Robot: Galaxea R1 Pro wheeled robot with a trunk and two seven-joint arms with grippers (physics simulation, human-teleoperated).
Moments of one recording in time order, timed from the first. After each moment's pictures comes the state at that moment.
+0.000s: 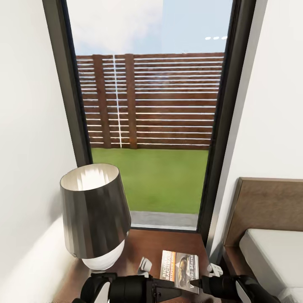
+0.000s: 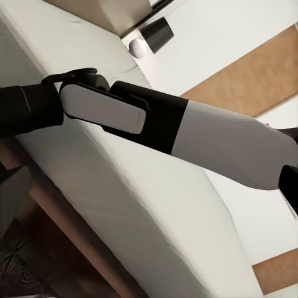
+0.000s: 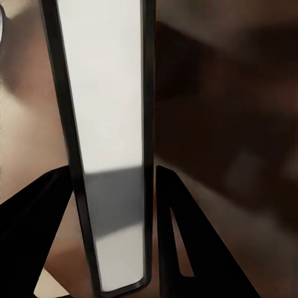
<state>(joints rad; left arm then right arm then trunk) -0.14 -0.02 -0.34 -1.32 0.48 0.81 -1.00 -0.49 -0.14 -0.21 -0.33 0.07 0.45 0.83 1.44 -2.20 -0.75</state>
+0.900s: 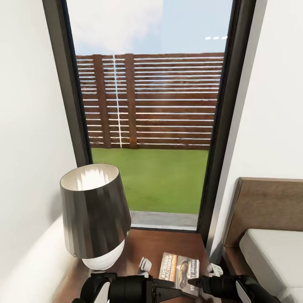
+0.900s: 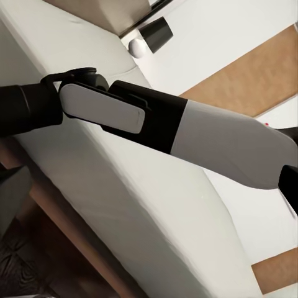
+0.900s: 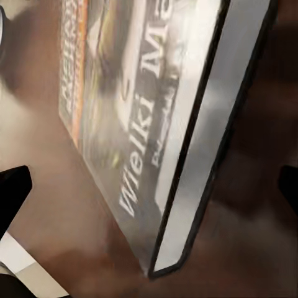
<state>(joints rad) -0.14 -0.02 -0.34 -1.32 0.48 0.81 -1.01 -0.49 -0.14 -0.21 -0.33 0.07 0.45 0.83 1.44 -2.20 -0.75</state>
